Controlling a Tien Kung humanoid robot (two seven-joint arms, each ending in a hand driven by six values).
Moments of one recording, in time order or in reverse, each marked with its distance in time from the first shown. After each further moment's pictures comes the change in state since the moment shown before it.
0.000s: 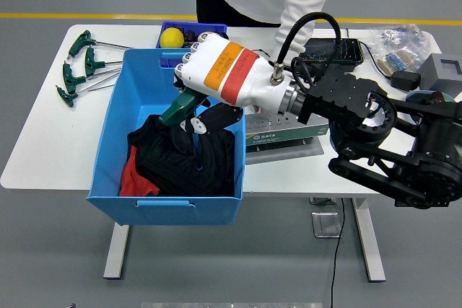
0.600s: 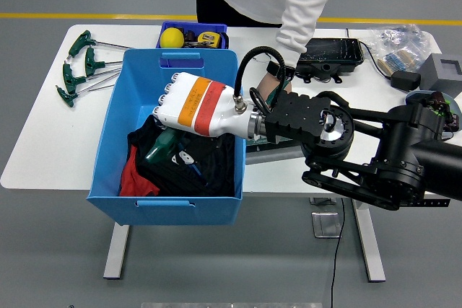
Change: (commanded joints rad) left arm -0.002 0.005 0.012 0.000 -0.003 -0.001 0.002; right arm 0.059 0.103 -0.115 -0.101 -0.063 -0.017 0.057
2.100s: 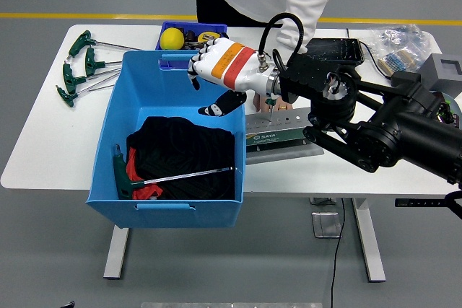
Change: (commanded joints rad) left arm -0.015 0.003 0.013 0.000 0.013 -0.002 0.011; right arm 0.051 0.105 -0.003 -0.549 0.131 -0.019 0.083
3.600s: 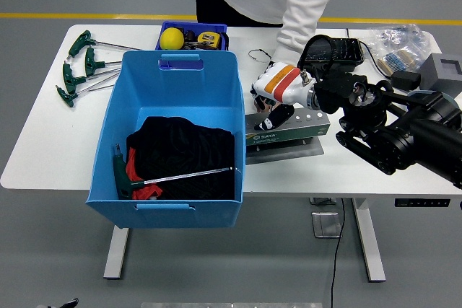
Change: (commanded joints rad) left arm -0.013 -0.009 0.032 0.000 -0.031 0.003 -0.006; right arm -0.038 -0.017 -0.138 -0.214 0.065 0.058 0.027
